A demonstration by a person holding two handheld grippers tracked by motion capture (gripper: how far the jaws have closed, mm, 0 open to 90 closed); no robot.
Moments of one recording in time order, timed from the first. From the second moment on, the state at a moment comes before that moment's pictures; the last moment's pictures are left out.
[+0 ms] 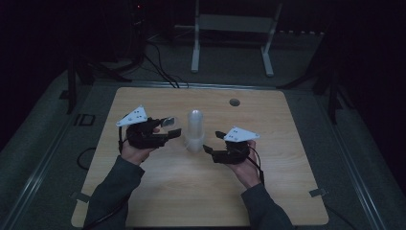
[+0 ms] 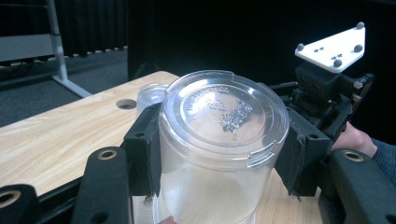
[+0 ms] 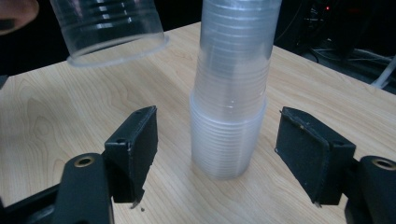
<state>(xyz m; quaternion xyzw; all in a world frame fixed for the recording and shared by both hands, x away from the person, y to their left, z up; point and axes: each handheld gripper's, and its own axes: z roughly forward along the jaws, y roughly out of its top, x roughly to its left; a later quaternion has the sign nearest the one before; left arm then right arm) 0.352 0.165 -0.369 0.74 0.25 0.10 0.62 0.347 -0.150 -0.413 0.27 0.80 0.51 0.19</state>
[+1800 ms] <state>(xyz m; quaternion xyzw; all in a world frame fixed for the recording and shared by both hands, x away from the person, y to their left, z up) 0.343 0.166 -0.391 0.71 0.23 0.06 0.66 0.338 -0.133 -0.394 0.23 0.79 0.55 0.17</state>
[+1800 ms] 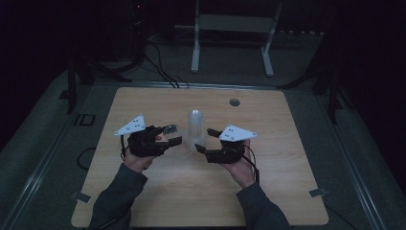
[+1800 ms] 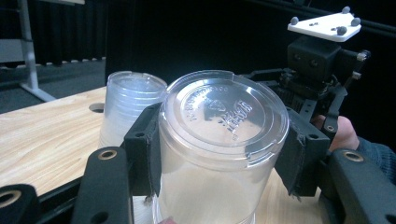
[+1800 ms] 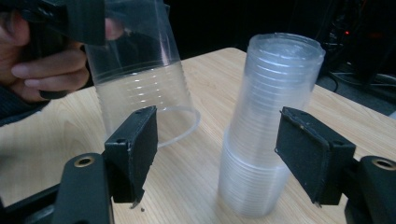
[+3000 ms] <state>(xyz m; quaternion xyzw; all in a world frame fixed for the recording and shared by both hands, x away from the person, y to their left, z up) 0.344 0.166 -0.395 0.67 0.21 0.00 0.71 0.328 -0.110 -0.391 0.17 0.77 0.60 0.13</state>
